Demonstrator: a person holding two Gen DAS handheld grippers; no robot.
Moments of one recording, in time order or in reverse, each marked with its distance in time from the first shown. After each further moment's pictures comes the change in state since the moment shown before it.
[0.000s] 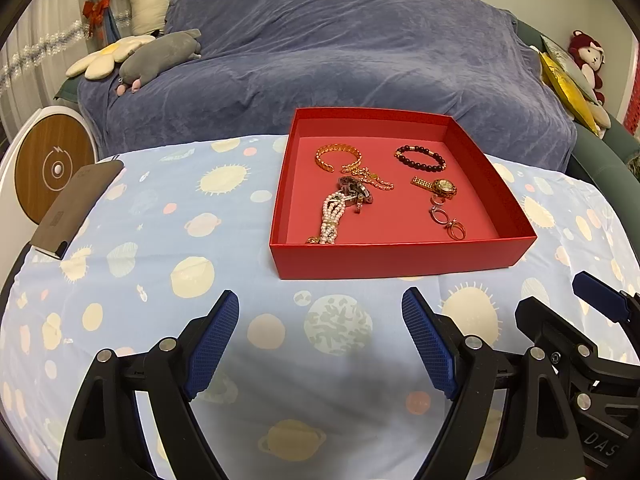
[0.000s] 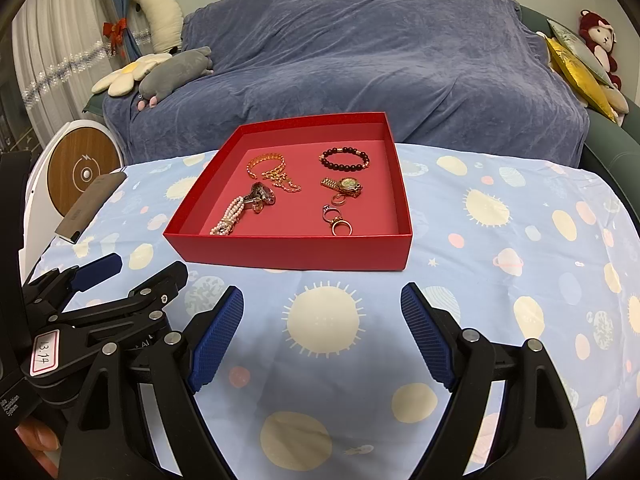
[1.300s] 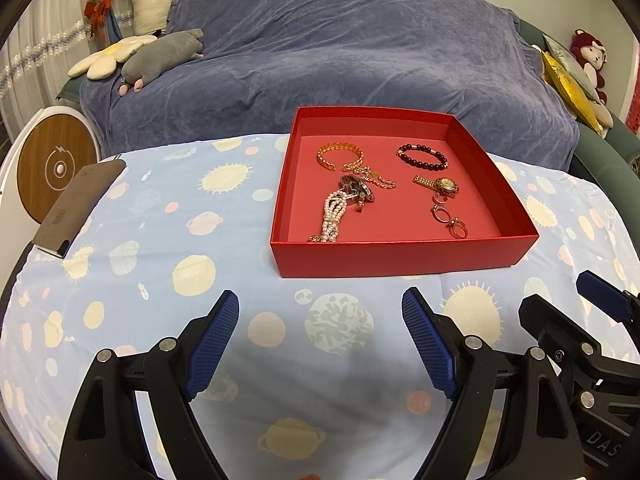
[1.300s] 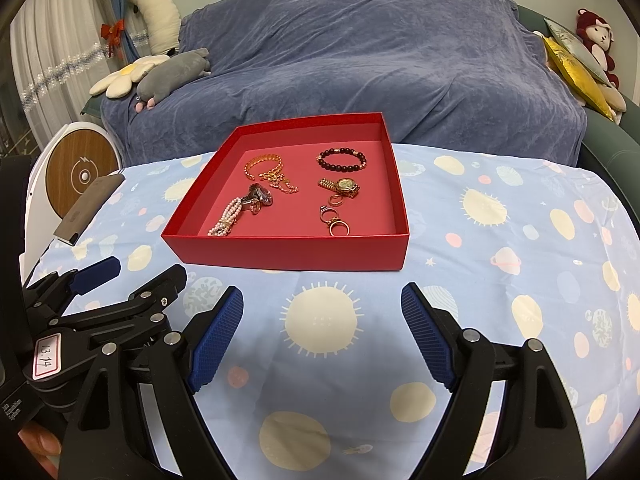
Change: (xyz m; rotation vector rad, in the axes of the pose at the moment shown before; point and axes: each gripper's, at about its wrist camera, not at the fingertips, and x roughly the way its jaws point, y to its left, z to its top) left arm -0.003 -0.002 0.000 -0.002 0.000 0.014; right arm 0.000 -0.002 0.000 0.002 -0.003 -0.004
